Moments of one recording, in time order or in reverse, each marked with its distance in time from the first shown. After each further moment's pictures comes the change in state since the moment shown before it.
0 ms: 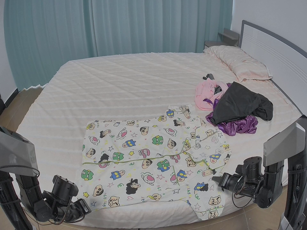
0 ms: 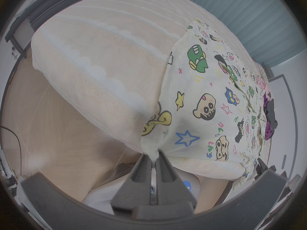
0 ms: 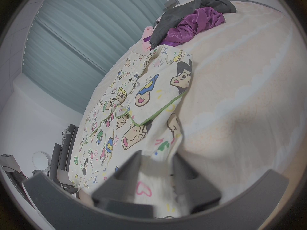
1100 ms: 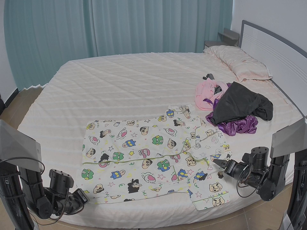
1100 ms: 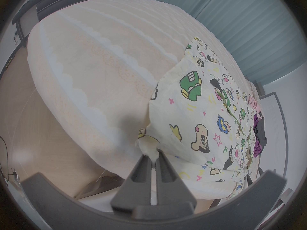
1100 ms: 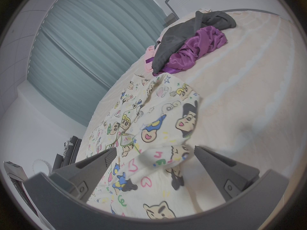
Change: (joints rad) left arm 0.100 0.103 0.000 -0.261 -0.013 -0.003; right arm -0.085 -0.056 -0.073 -0.001 0.001 -0.009
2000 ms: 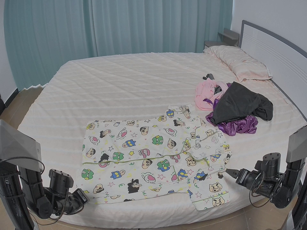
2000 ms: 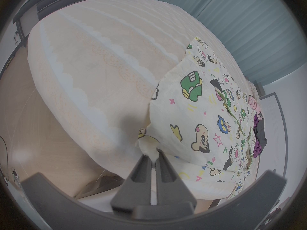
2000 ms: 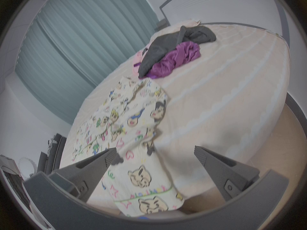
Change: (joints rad) left arm 0.001 0.002 0.000 0.000 -0.004 -0.001; right arm 0.014 -0.195 0.239 0.060 -0.152 -0.041
